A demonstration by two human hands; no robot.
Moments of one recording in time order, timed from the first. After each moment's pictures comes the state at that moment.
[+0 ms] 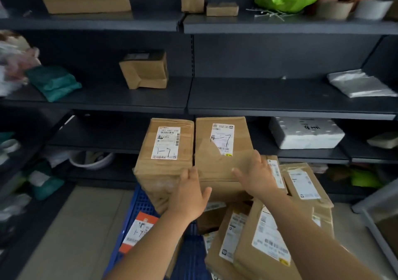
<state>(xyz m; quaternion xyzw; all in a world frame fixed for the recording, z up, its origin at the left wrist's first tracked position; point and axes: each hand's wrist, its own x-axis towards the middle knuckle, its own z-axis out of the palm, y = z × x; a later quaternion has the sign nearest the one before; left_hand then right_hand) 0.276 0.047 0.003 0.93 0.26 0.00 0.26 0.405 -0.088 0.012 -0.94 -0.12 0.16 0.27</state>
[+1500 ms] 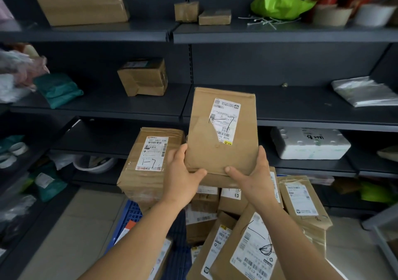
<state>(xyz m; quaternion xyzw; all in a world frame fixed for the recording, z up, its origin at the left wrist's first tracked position) 0.328 0.026 0.059 0.84 0.32 0.18 0.40 0.429 -0.114 0.033 -0.83 -0.13 0.11 0.53</state>
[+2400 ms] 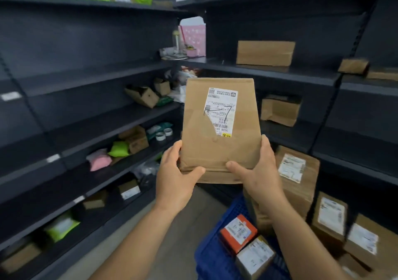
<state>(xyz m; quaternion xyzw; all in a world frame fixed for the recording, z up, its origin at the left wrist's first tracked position) -0.036 0.095 0.150 0.68 0.46 0.45 0.34 0.131 0.033 0.158 -0.72 -0.44 0.17 0.52</state>
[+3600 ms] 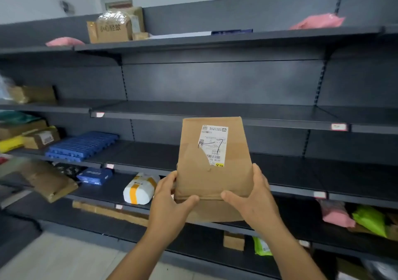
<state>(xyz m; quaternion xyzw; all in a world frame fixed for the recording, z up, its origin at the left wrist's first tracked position) -0.700 0.061 0.152 0.34 0.77 0.54 0.06 -0.557 0.191 0.165 -0.38 -0.77 0.41 0.32</state>
